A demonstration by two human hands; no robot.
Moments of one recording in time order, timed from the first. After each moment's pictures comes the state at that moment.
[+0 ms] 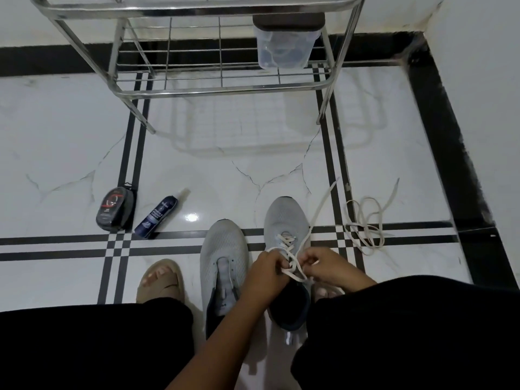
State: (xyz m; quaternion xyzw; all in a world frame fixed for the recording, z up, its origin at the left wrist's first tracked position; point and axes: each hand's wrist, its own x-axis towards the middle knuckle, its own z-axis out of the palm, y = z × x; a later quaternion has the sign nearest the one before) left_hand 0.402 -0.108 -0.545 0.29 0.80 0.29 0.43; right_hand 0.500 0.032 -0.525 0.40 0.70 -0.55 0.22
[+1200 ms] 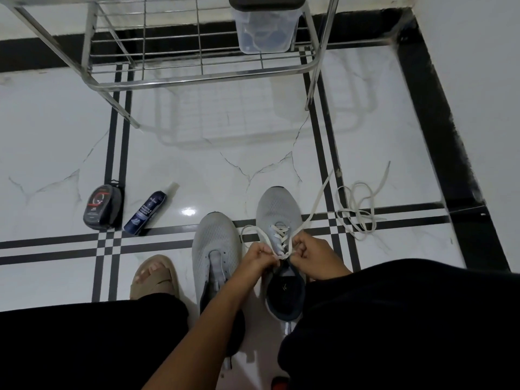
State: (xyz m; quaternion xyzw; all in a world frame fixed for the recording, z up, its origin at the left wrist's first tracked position) left_hand 0.397 -0.111 -0.526 0.05 0.68 0.45 0.58; right_hand 0.509 0.013 -0.526 0.39 0.78 -0.47 0.13
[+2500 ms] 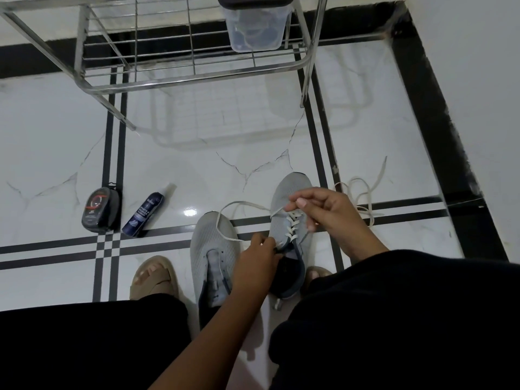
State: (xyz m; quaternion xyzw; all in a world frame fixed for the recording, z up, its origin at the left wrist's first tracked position) left_hand 0.412 -0.102 -0.532 0.42 0.86 0.07 0.28; right_hand 0.492 0.057 -0.447 0.37 0.60 -0.71 -0.09
